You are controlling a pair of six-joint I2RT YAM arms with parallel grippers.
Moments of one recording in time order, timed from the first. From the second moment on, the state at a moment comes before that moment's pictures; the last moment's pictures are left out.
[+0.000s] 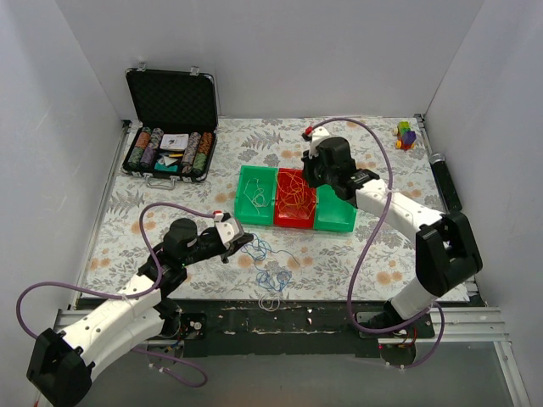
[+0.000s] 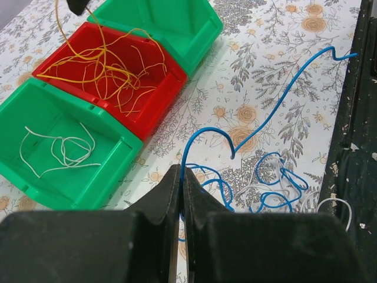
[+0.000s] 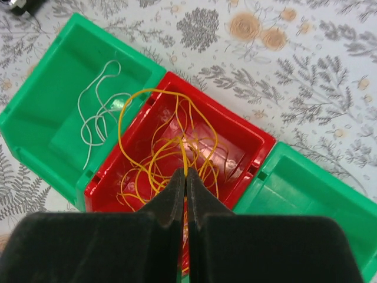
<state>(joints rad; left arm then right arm) -0.62 0.73 0.36 0.14 0.50 0.25 0.55 1.57 1.16 -0.11 -0.04 0.09</state>
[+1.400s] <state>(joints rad) -0.61 0.78 0.54 0.16 0.53 0.17 0.83 1.28 1.20 -0.22 -0.67 0.08</state>
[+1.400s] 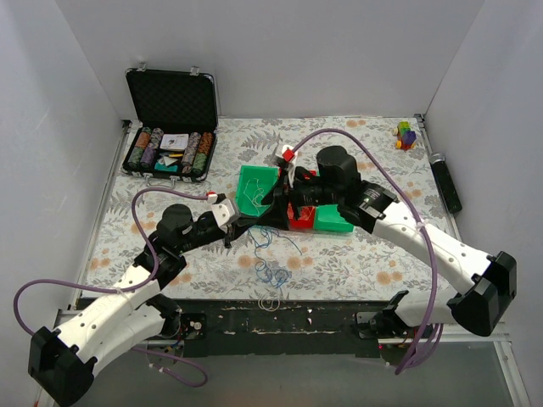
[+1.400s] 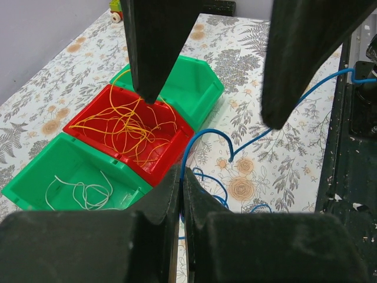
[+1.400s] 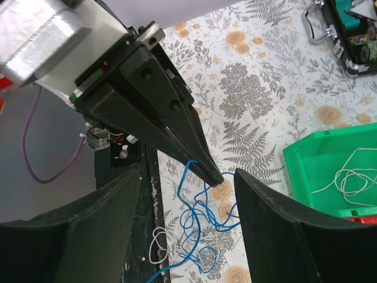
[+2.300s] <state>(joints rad) -0.60 0.76 0.52 0.18 0.56 0.12 0.87 1.31 1.37 -0.28 -0.45 0.11</state>
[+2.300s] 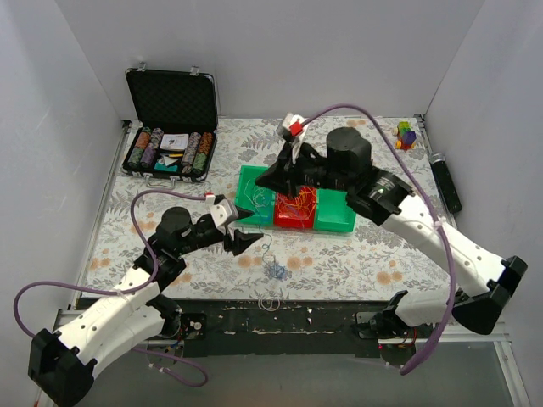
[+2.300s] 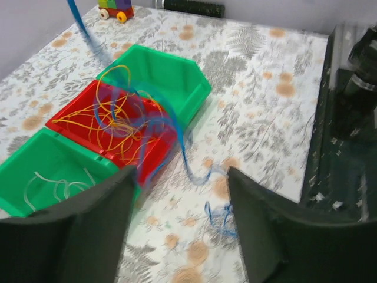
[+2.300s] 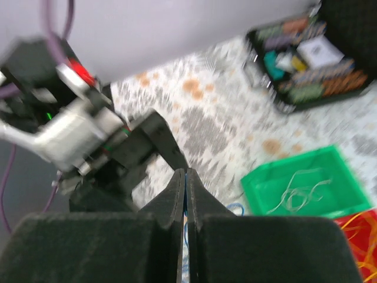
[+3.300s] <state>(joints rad) -0.60 0.83 0.48 0.40 0.61 -0.10 0.87 1.25 1.66 -0.39 -0.44 0.09</state>
